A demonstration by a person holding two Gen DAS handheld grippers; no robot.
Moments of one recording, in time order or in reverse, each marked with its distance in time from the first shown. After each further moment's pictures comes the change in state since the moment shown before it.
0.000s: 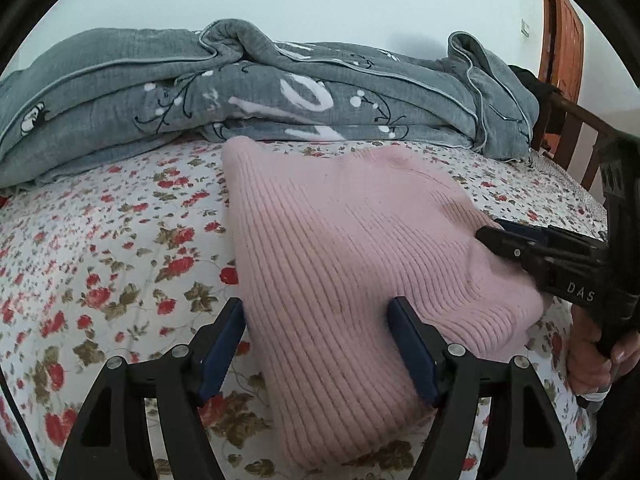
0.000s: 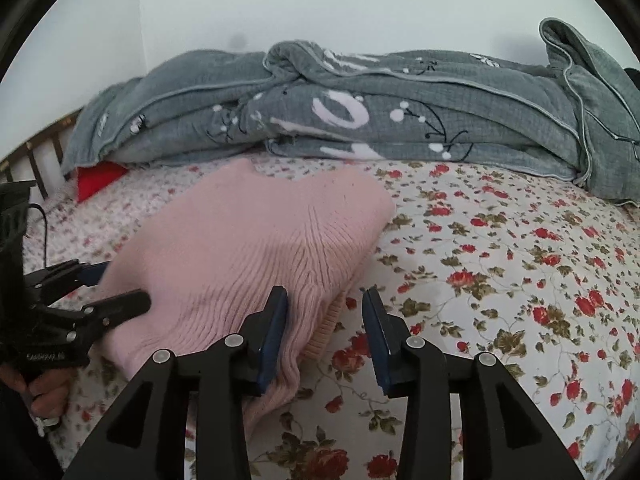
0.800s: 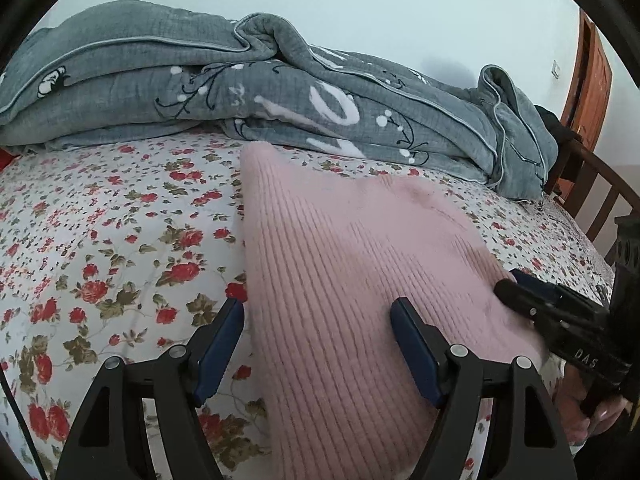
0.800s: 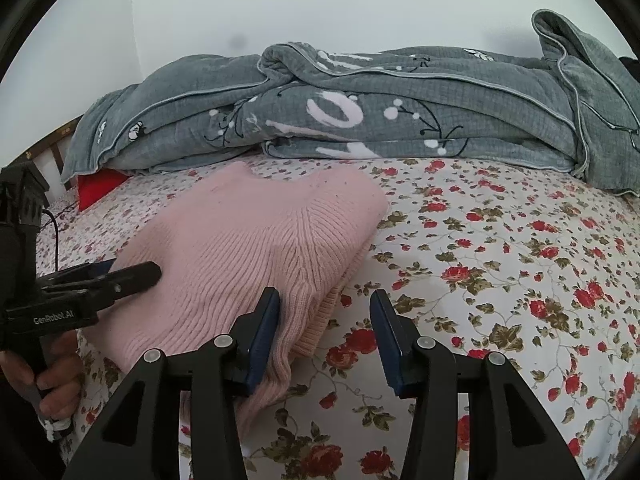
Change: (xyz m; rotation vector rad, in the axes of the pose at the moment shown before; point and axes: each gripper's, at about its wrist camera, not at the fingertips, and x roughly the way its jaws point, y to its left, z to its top) left arm 0.004 0.014 0.013 -0.149 -0.020 -0.007; right arm -0.008 -0.009 -0.002 0.035 -0.020 0.020
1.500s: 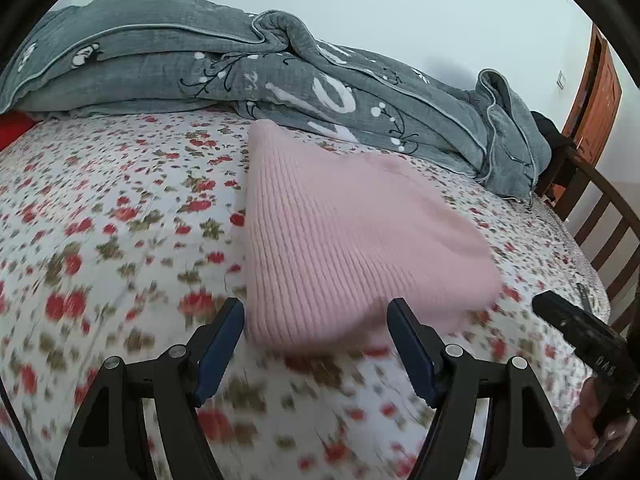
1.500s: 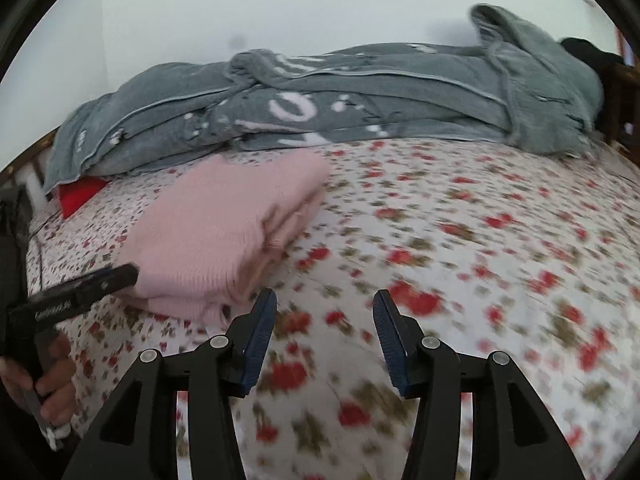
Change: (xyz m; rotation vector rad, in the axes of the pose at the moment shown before) left arm -0.065 -0.021 -0.039 -0.096 0.040 0.011; right arm -0.093 -0.007 -0.038 0.098 0.032 -0.141
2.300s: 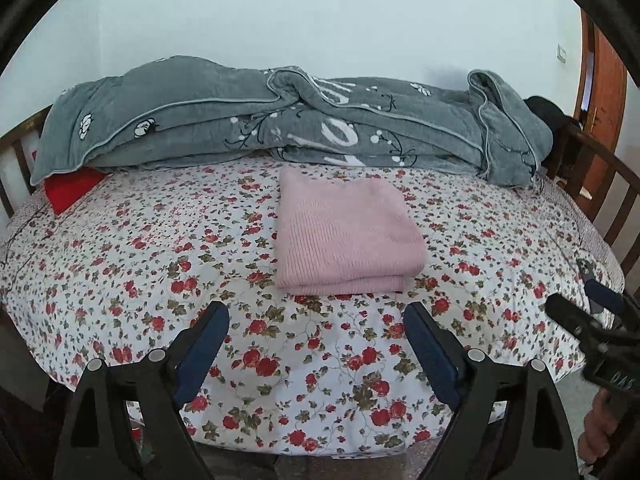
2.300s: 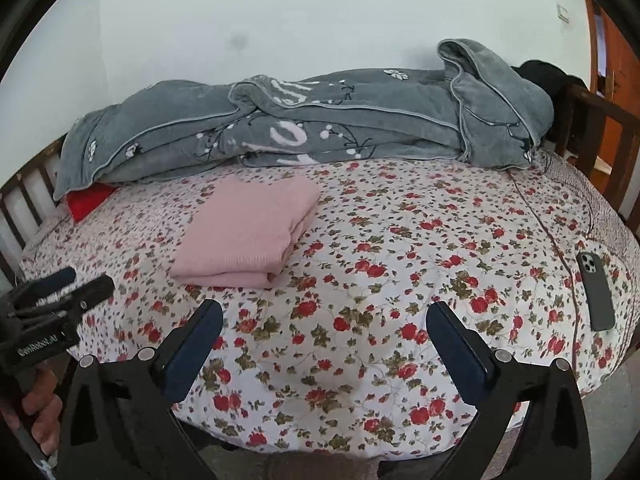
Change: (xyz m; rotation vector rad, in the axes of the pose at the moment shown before) left arm -0.152 -0.073 -0.008 0.108 -0.045 0.226; right arm -0.147 0.020 0.006 -0.015 0.011 -0.070
